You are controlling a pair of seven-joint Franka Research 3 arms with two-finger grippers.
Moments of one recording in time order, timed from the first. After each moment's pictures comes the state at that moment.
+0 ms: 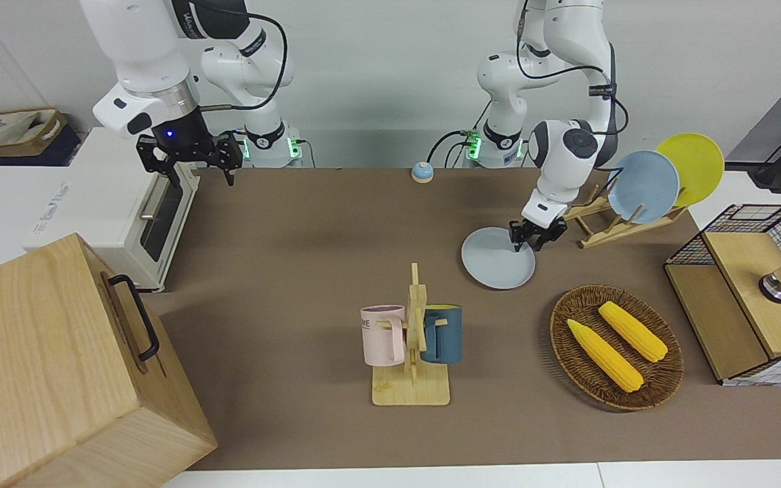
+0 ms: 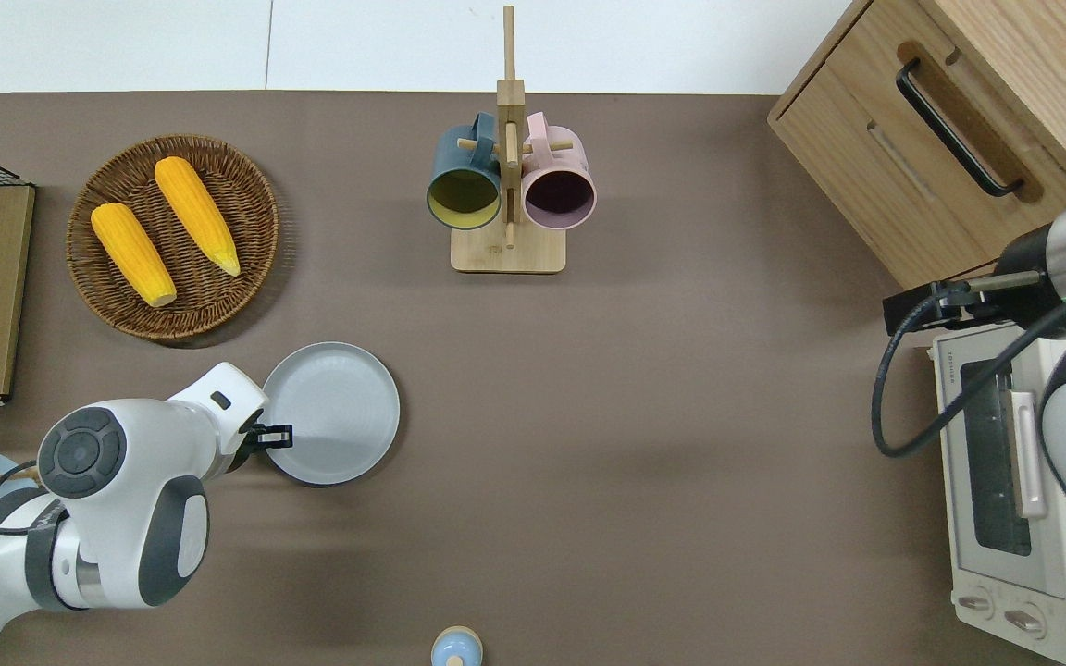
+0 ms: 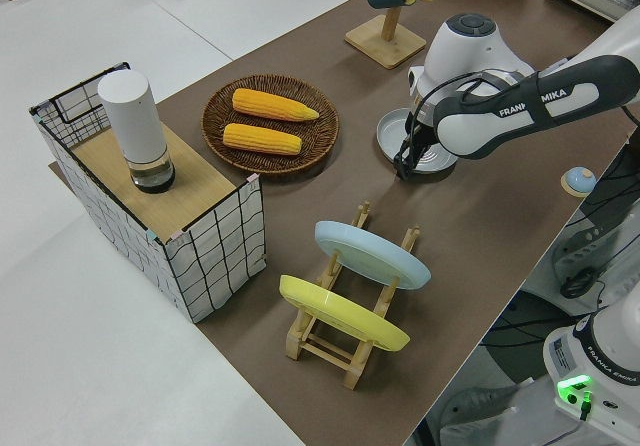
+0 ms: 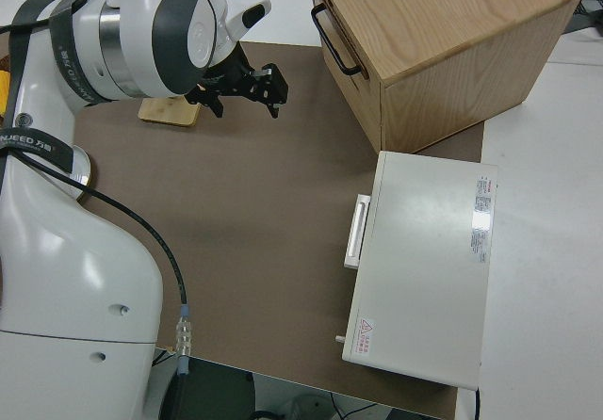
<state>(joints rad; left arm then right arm) 0.16 -0.01 -0.26 -2.48 -0.04 2.51 -0.08 -0.07 0.06 0.16 -1.49 -0.04 1.53 0.02</state>
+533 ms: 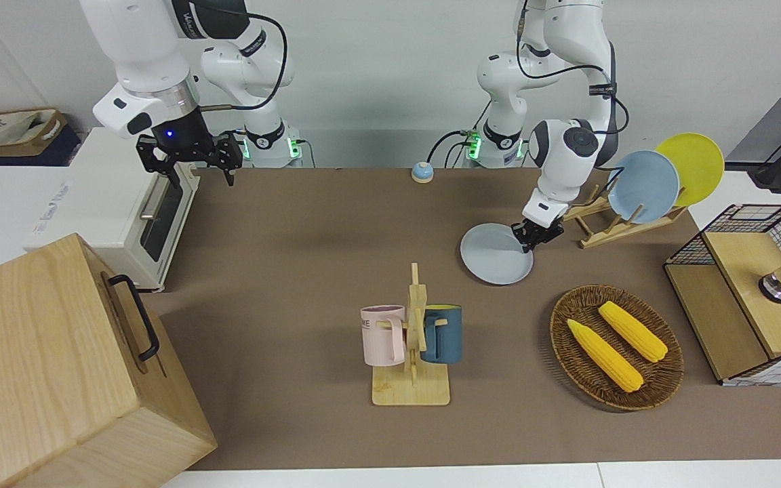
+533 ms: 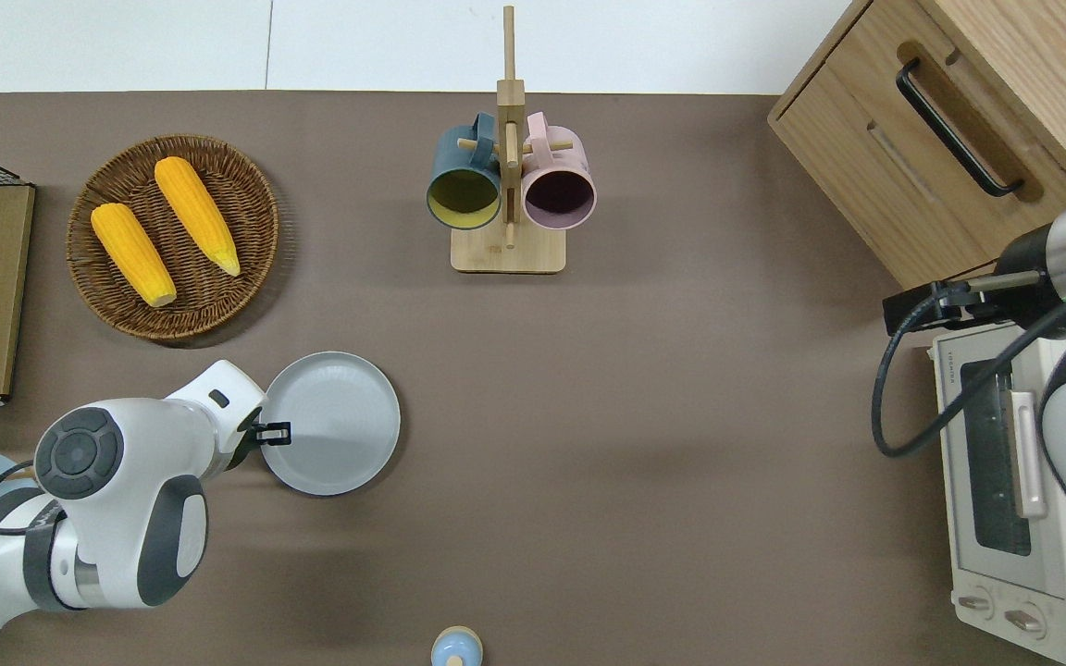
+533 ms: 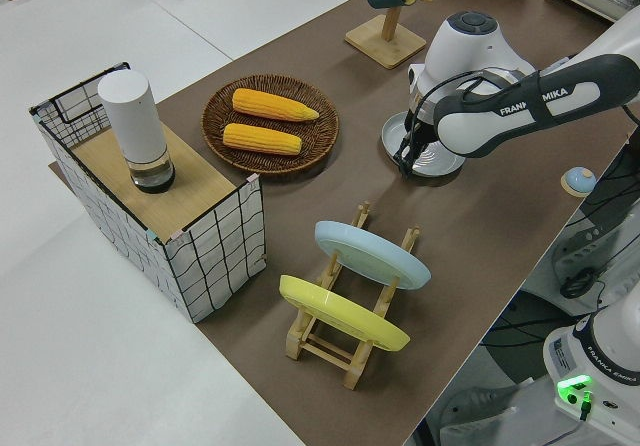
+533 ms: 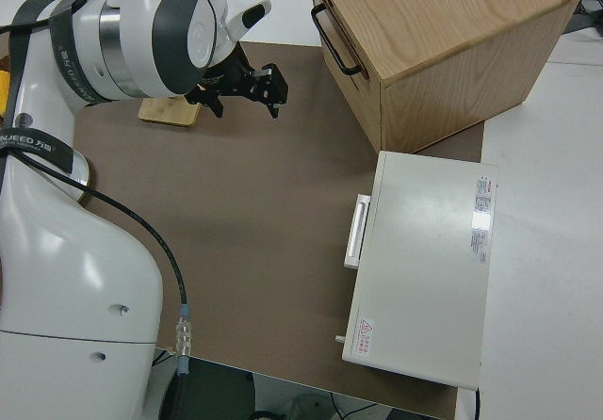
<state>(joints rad) 0.16 -0.02 -0.26 -2.48 -0.05 2.52 -0.08 -0.07 0.06 0.16 -1.49 -0.04 1.53 0.02</state>
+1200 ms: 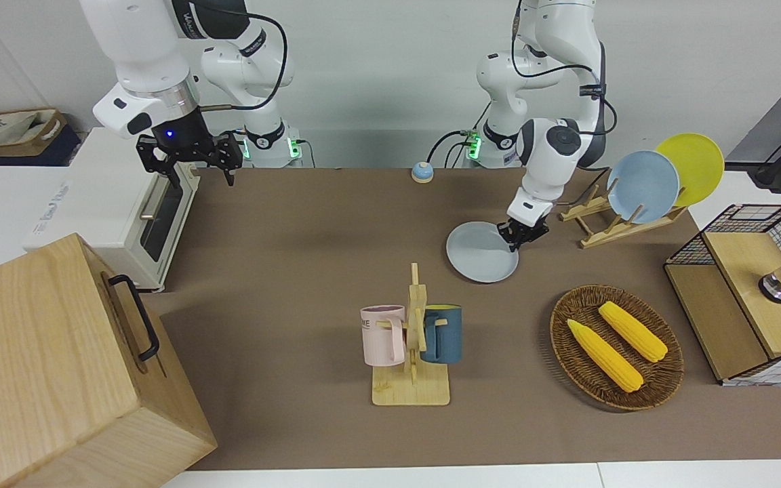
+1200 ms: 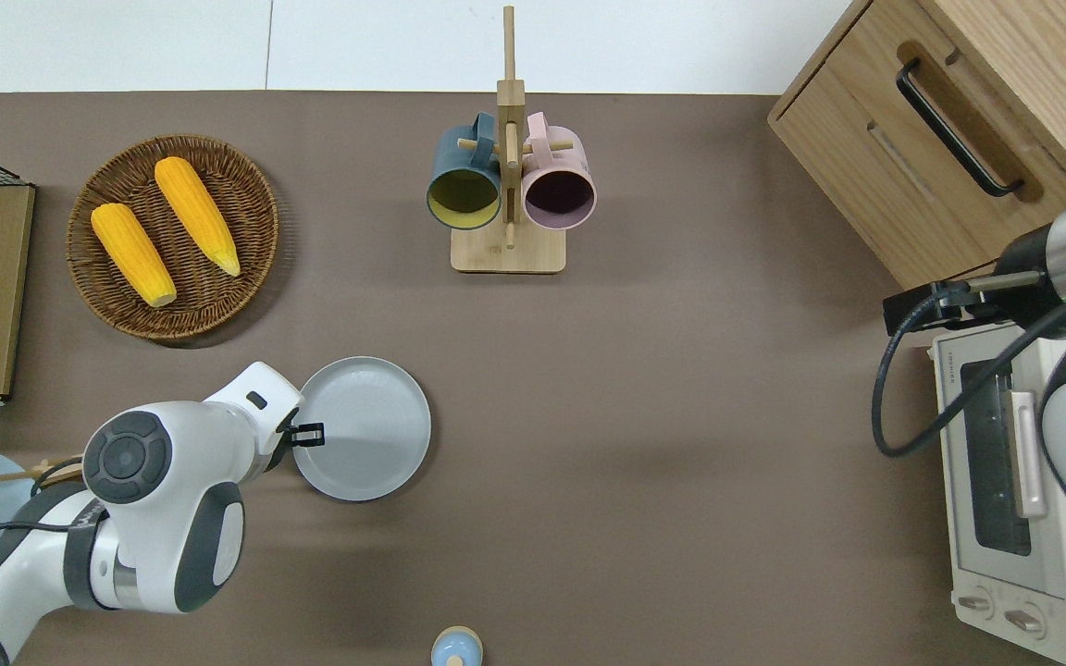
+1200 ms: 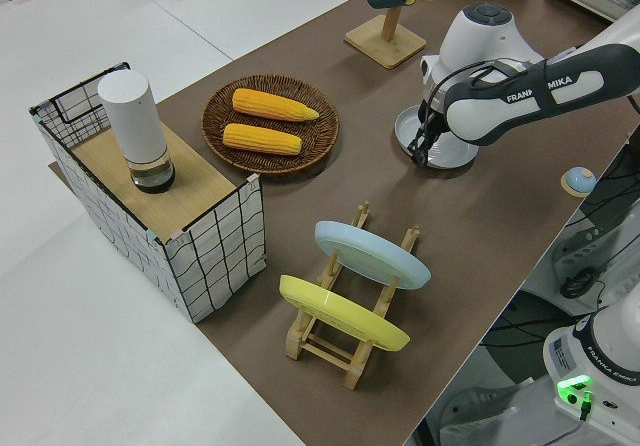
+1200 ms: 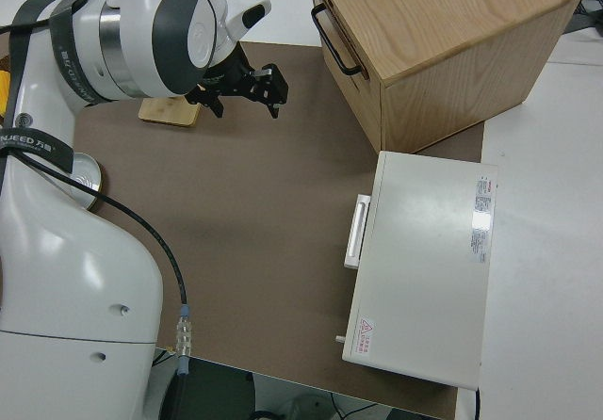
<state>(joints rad) 0.06 -0.02 -0.26 -2.47 -0.05 2.52 -0.20 -0.07 0.06 0.16 -1.49 -0.04 1.53 0.02</state>
